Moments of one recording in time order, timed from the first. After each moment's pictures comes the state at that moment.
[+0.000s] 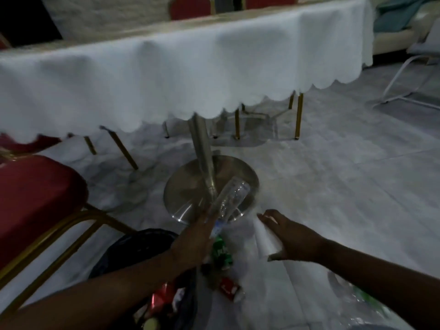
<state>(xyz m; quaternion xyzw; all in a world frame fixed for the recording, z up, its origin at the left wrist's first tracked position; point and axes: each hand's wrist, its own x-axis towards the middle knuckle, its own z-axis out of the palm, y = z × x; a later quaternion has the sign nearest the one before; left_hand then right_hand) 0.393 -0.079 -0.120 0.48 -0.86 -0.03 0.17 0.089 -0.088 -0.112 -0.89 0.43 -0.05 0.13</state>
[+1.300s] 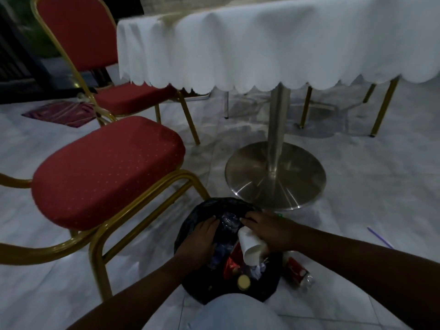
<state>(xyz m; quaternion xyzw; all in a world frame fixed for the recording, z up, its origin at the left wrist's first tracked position) 0.611 0.038 -0.171 0.62 -0.78 -0.04 0.10 0.363 -0.065 -0.125 -0.97 0.23 0.07 0.06</state>
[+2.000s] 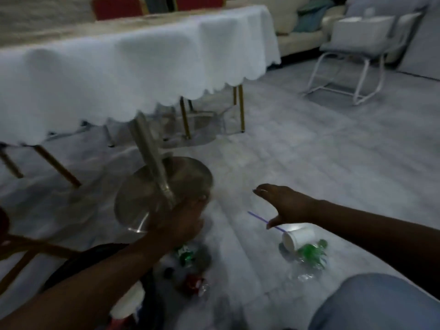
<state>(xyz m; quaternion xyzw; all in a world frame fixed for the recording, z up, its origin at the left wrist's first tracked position) 0.318 -0.110 -0.086 0.38 -0.92 0.04 0.11 -0.015 -0.074 -0.070 -0.86 0.50 -0.03 0.05</state>
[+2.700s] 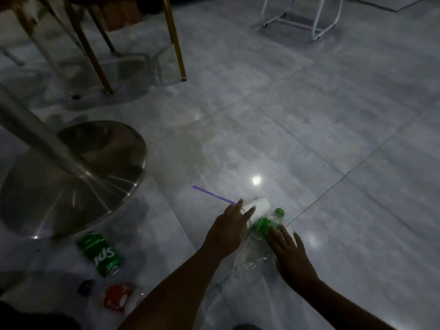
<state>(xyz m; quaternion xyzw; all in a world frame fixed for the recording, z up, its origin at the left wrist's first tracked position) 0.046 -0.093 -0.330 0.30 -0.93 -0.20 0.05 -0.126 0.068 -0.352 -0.67 0.73 0.01 0.09</state>
